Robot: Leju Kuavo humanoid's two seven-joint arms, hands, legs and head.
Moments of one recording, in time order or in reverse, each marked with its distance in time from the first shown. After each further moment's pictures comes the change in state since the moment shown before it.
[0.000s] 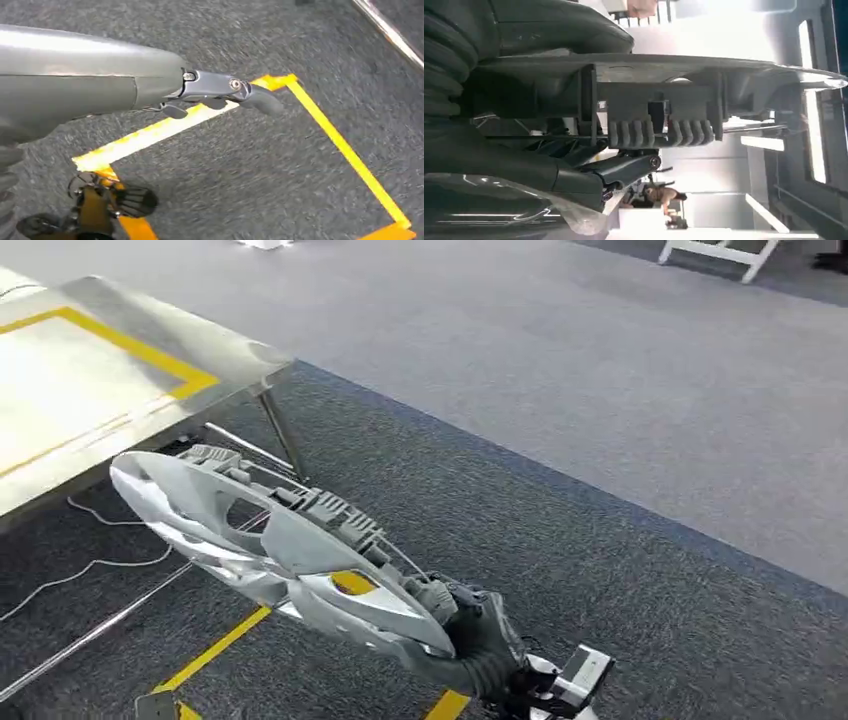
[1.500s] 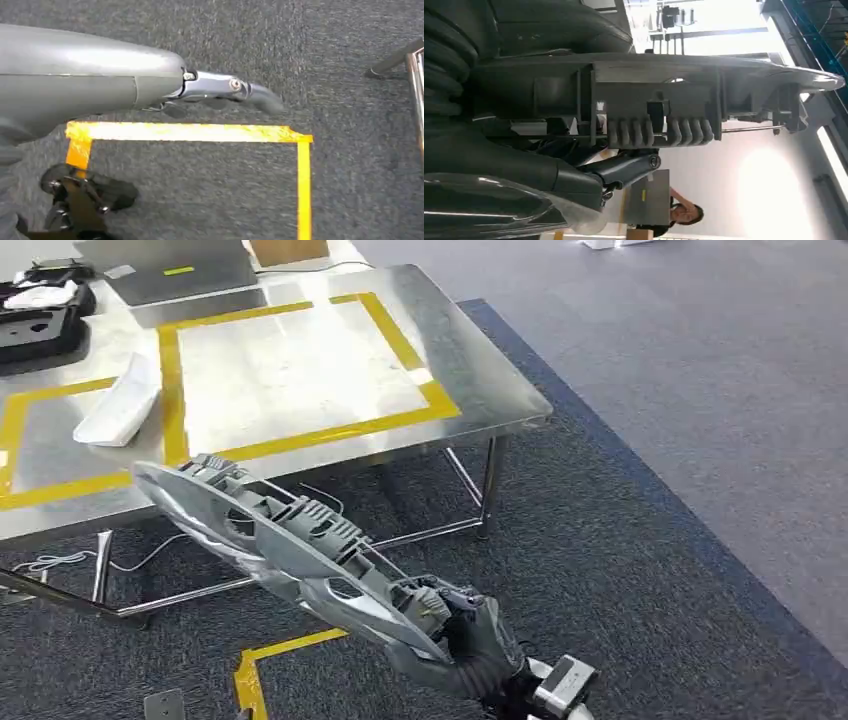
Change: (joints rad) left arm 0.001 0.002 0.001 0.002 -0.018 0.024 -0.006; right arm -0.008 -0.050 0.070 -0.011 0.048 -0.134 0.000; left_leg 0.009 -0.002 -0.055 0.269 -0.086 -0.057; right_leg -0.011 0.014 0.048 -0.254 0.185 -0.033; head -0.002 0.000
